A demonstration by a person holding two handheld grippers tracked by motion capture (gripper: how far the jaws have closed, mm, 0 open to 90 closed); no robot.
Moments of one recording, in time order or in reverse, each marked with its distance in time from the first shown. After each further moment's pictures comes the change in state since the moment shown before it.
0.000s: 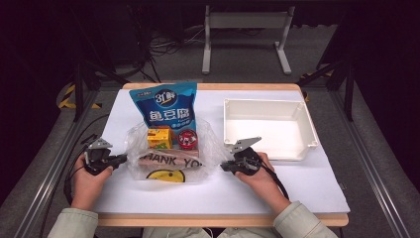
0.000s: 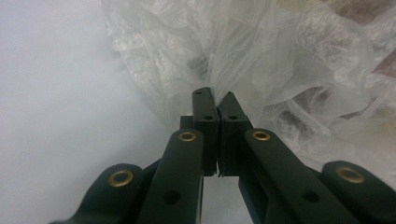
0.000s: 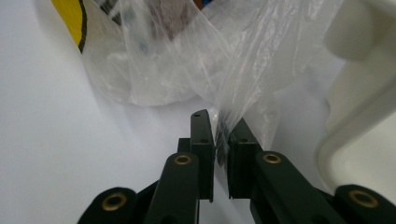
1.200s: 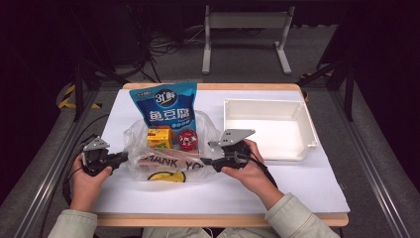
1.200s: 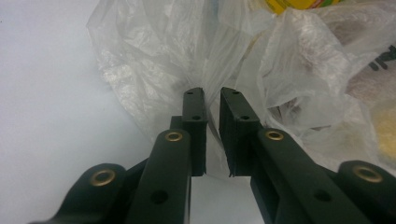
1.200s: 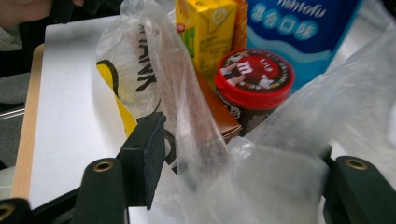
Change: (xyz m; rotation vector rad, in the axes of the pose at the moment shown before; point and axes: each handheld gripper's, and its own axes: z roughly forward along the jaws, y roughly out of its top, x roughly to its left) left arm -0.006 0.000 -0.012 -0.063 -0.030 0.015; right arm 0.027 0.055 -0.010 -0.218 0.036 -0.171
